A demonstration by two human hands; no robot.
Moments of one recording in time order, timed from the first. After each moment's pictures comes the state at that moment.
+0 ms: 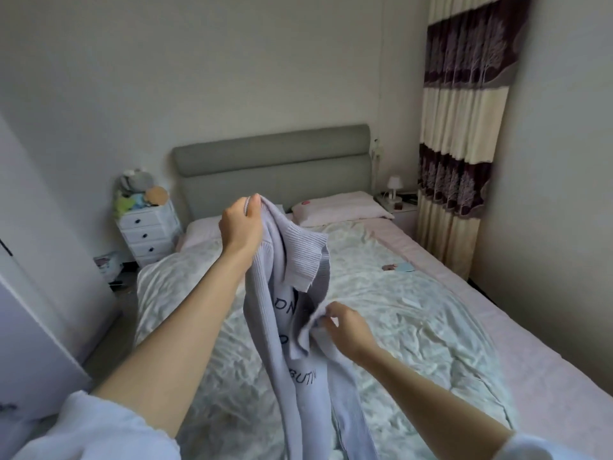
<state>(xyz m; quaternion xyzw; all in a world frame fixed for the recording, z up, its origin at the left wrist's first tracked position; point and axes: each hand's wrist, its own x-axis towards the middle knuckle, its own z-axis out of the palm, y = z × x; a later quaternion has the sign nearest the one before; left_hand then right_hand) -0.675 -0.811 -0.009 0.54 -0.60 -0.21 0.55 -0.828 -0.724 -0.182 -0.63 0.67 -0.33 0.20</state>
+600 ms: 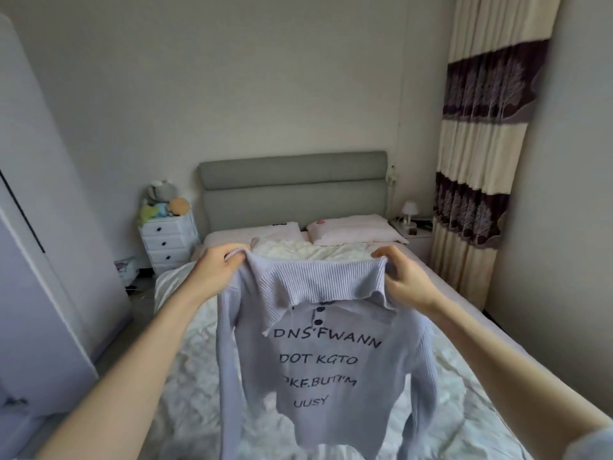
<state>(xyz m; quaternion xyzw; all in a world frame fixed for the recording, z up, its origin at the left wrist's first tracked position) -0.565 -0.779 -0.025 0.49 -0.73 -0.22 0.42 -0.885 -0.714 -0.064 -0.66 0.63 -0.39 0.09</state>
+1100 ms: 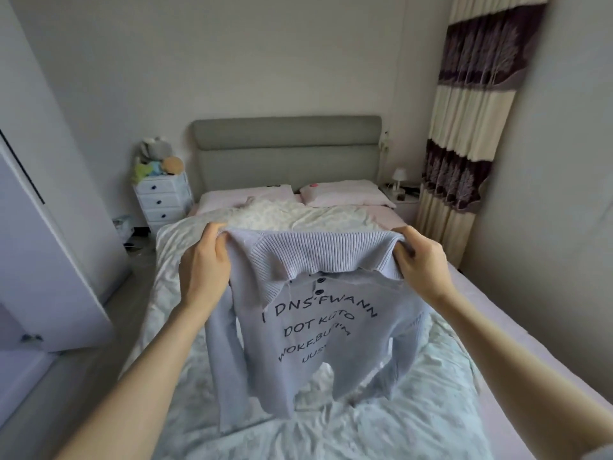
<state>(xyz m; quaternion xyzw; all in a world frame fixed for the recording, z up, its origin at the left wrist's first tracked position) -0.546 -0.640 -0.087 0.55 -0.66 0.01 0.51 -0.865 -0.570 -0.084 -0.65 0.58 -0.50 -0.06</state>
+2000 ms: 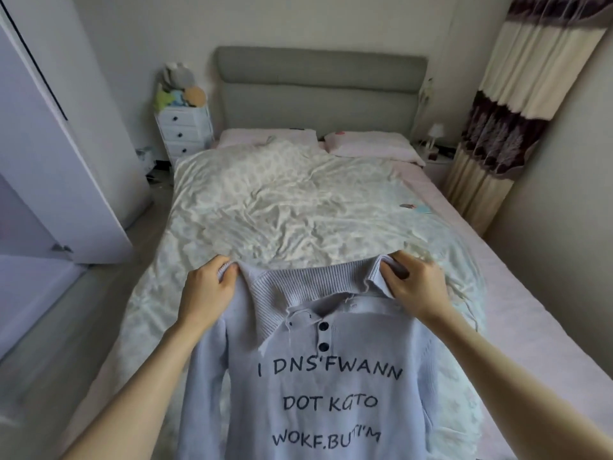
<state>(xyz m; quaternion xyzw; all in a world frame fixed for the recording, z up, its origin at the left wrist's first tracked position) -0.523 -0.573 -0.237 0.64 -0.64 -0.12 0.41 -0.854 -0.540 -0.203 -0.70 0.59 -0.41 -0.01</state>
